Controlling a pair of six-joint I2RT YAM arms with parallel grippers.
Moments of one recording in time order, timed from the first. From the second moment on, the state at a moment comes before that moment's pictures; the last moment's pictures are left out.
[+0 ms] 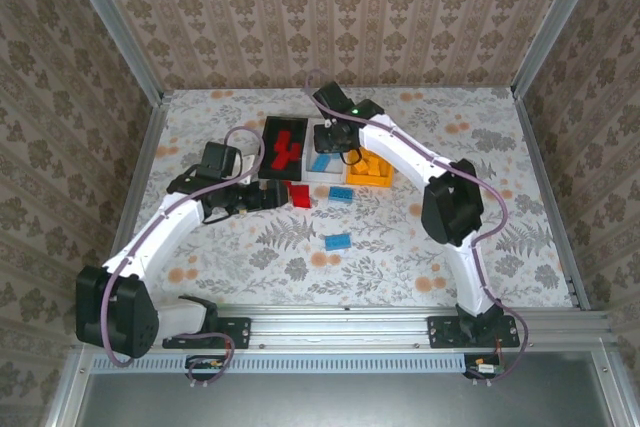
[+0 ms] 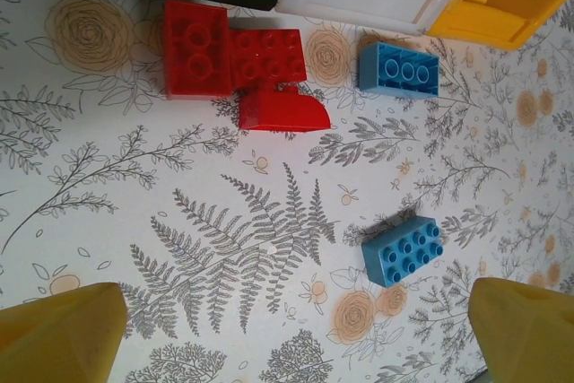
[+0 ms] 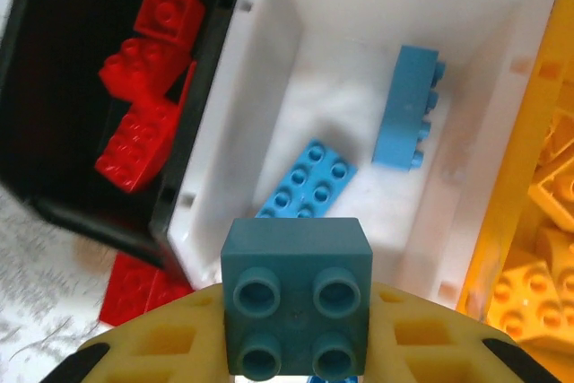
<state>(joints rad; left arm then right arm) -0.33 1.24 0.91 -0.68 0.42 -0.35 0.58 2.19 2.07 -0.89 0.07 0.46</state>
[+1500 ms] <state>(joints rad) -0.32 1.15 0.85 -0.62 0.42 -0.34 0.90 1.93 1.33 -0.81 0.12 0.69</state>
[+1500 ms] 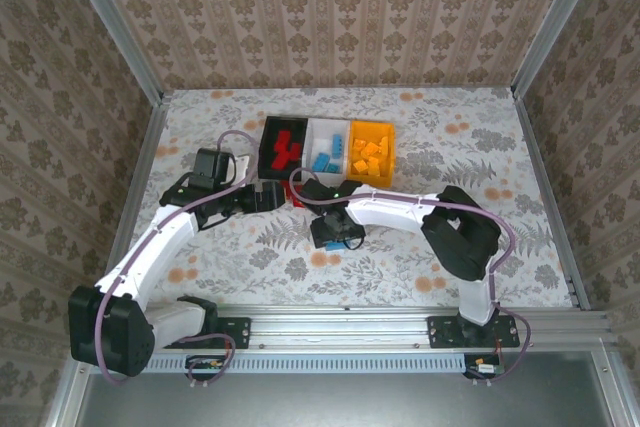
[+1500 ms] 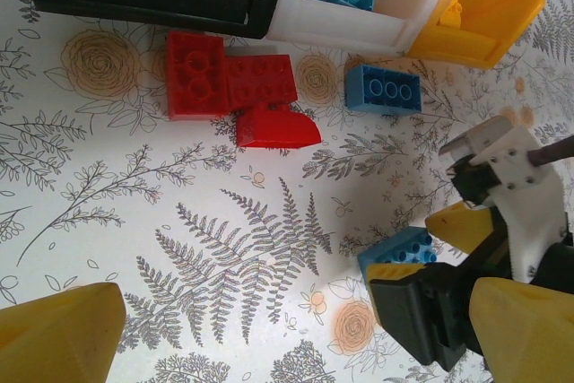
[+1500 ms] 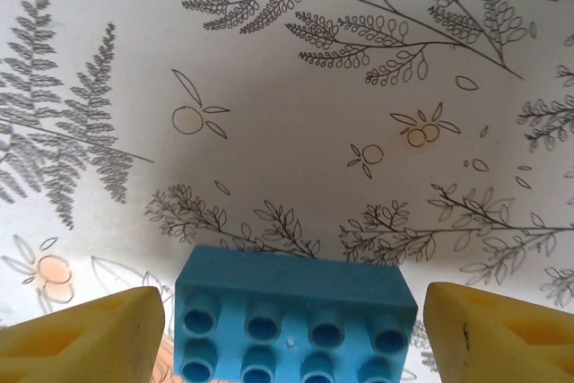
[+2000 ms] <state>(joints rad) -0.31 1.15 0.85 -0.63 0.42 -0.34 0.90 1.95 1.34 -0.81 0.13 0.69</state>
